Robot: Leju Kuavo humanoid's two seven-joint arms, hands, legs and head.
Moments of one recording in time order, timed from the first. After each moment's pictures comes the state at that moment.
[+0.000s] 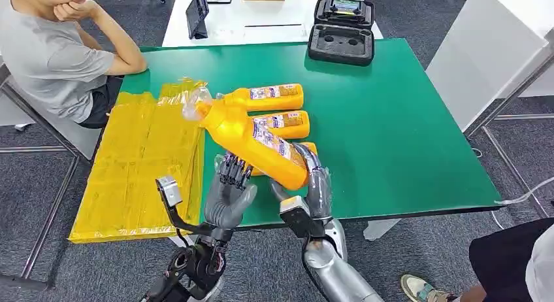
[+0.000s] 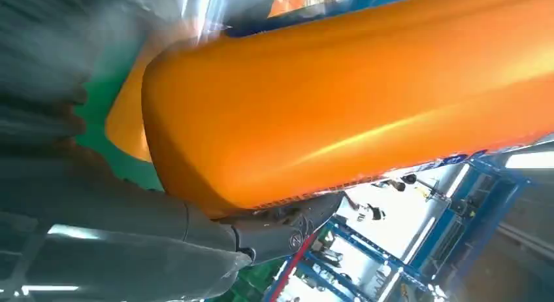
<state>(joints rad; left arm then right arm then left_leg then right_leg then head) -0.23 -0.16 -0.65 -1.26 0.45 0.14 -0.47 -0.29 0.14 0.50 -0.98 0.16 -0.63 -0.70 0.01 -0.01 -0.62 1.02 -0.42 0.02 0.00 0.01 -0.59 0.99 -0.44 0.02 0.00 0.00</state>
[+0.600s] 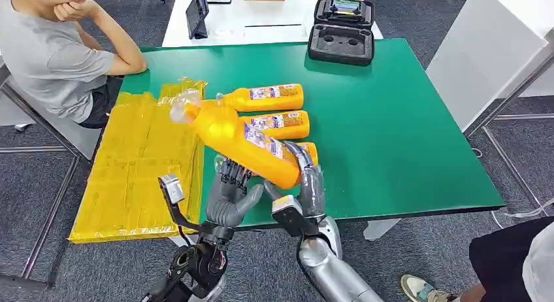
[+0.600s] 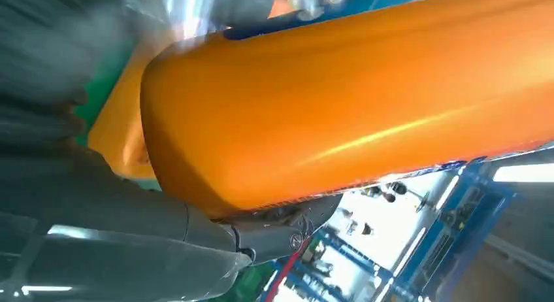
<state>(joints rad) -0.23 -0.17 -0.65 -1.24 0.49 0.15 -0.47 -0.31 0.15 0.55 -0.96 0.16 -0.61 -0.70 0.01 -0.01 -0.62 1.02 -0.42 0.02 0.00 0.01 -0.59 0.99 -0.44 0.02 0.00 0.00</state>
